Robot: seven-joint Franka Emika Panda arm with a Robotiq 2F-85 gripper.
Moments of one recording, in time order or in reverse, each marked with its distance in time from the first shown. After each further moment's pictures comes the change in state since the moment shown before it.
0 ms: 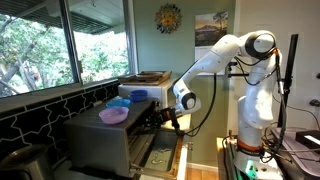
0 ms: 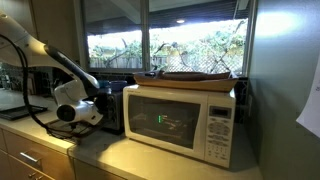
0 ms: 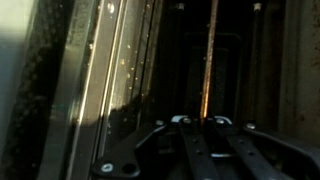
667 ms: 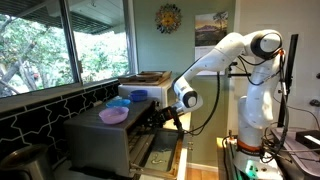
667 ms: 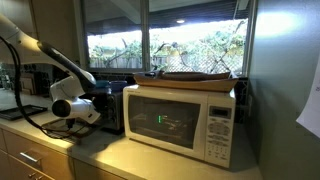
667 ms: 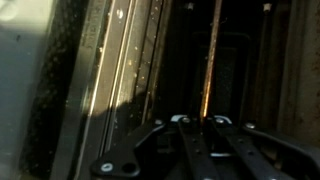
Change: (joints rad) arm 0.000 -0.051 0.033 -0.008 -0.002 0.107 0.030
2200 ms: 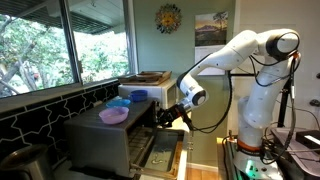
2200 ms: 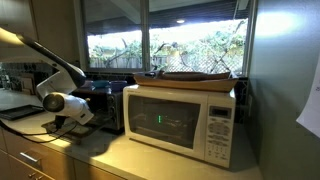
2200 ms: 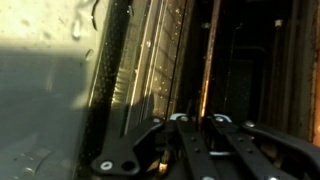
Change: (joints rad) arm 0.000 -0.155 0.032 -0.109 -0.229 0.089 0.302
